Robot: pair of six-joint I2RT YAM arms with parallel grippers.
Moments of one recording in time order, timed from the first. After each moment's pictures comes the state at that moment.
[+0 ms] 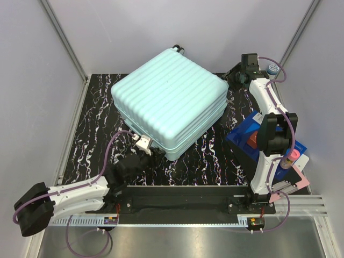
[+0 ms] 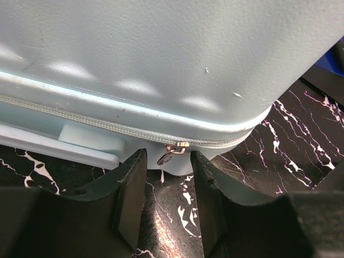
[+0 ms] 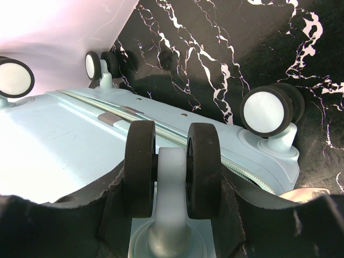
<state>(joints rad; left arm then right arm) -0.96 0.85 0.20 0.41 -0.30 -0.34 0.06 2.01 1.85 -0.57 -0.10 0.95</state>
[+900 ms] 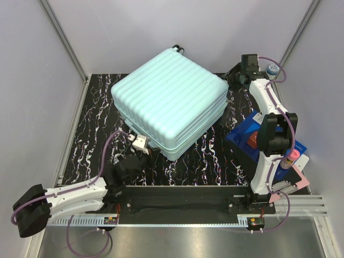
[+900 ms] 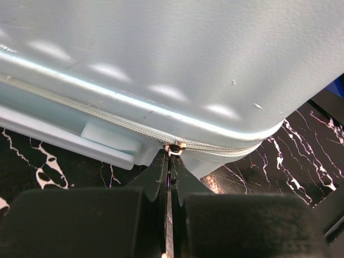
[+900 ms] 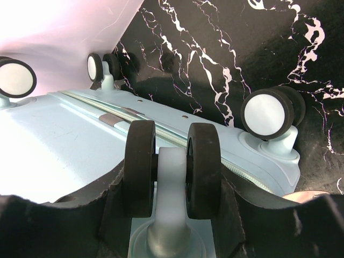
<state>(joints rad) -0.98 0.82 0.20 0.39 -0.41 -0.39 0.06 2.01 1.83 -0.54 -0.10 0.94</state>
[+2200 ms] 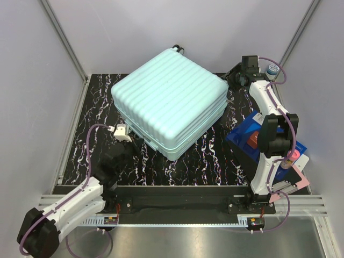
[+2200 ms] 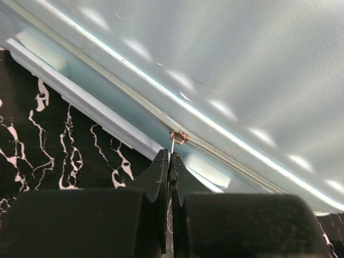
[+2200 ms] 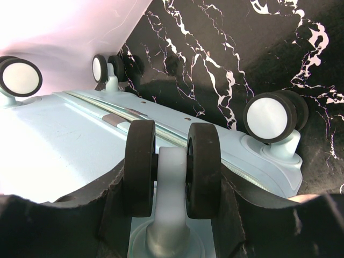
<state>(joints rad) -0.58 0.69 0.23 0.21 -0.23 -0.45 0.06 1.98 1.78 -0.48 -0.10 0.93</state>
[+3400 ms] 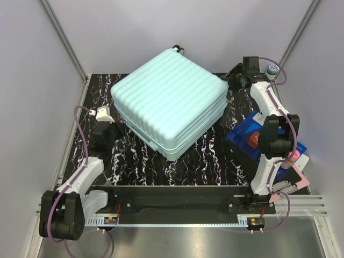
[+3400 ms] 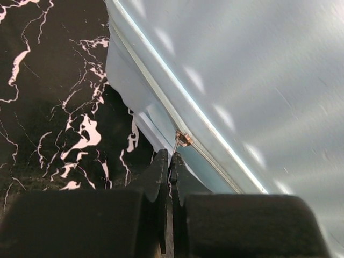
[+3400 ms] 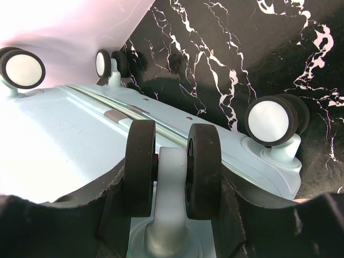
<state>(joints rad) -0.11 1.00 0.42 0.24 -0.01 -0.43 0.05 1.96 1.74 -0.45 -0.12 0.91</state>
